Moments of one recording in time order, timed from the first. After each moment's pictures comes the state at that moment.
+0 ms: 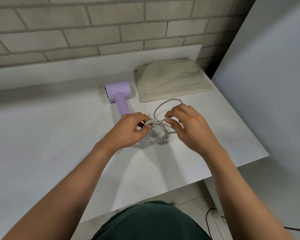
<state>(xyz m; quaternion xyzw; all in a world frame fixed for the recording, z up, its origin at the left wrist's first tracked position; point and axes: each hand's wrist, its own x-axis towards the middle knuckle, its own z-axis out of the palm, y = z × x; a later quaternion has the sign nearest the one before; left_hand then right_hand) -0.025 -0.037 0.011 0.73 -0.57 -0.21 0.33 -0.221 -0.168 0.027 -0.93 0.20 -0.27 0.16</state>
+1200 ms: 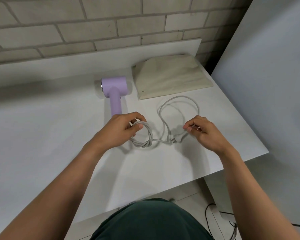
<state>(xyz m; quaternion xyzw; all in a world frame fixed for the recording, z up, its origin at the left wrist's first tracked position) -0.010 -0.026 0.008 0.74 -0.52 -0.28 0.32 -0.273 -0.219 -0.029 -0.84 0.33 -0.12 0.41</state>
